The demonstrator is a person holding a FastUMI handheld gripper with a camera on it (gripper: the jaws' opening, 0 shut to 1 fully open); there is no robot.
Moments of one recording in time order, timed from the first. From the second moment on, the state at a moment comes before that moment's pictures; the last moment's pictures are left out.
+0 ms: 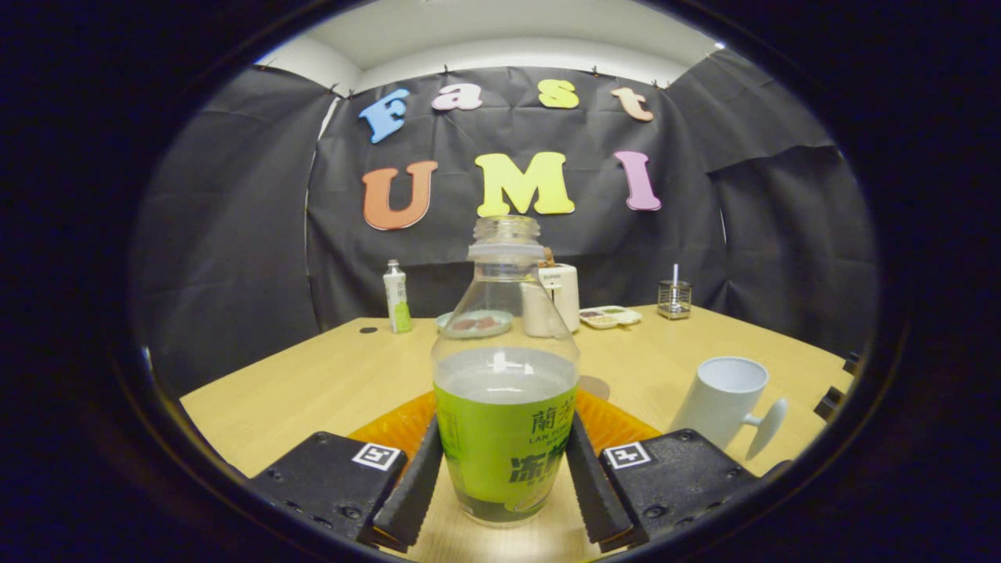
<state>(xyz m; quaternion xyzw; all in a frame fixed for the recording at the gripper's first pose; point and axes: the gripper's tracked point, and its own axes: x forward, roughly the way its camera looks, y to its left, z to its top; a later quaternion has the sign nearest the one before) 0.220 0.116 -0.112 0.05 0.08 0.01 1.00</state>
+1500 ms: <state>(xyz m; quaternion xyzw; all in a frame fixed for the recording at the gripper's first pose) 0.217 0.106 -0.053 0.43 0.11 0.12 0.89</state>
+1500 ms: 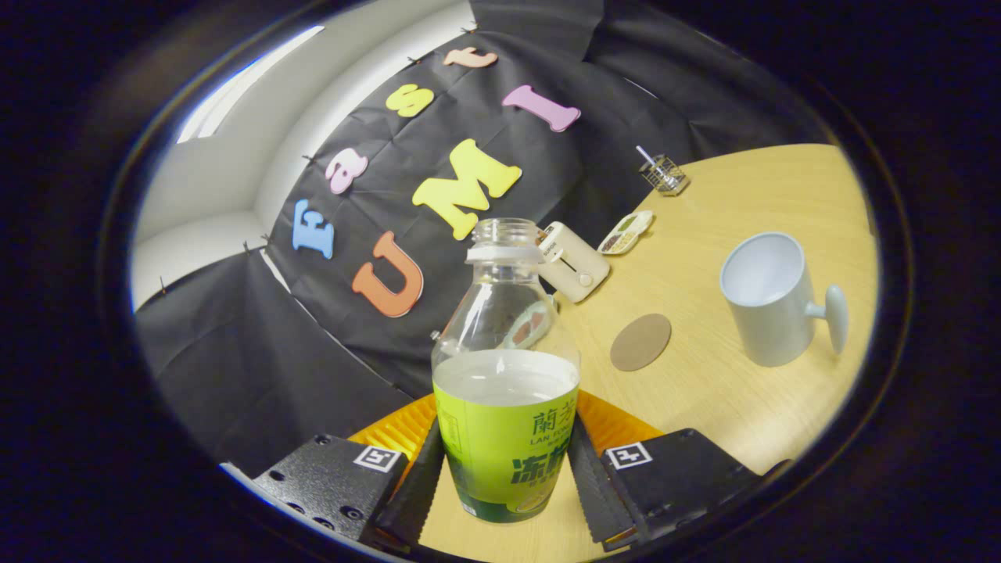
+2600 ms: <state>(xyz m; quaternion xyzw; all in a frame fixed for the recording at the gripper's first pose) 0.223 0.067 -0.040 0.68 0.12 0.15 0.71</state>
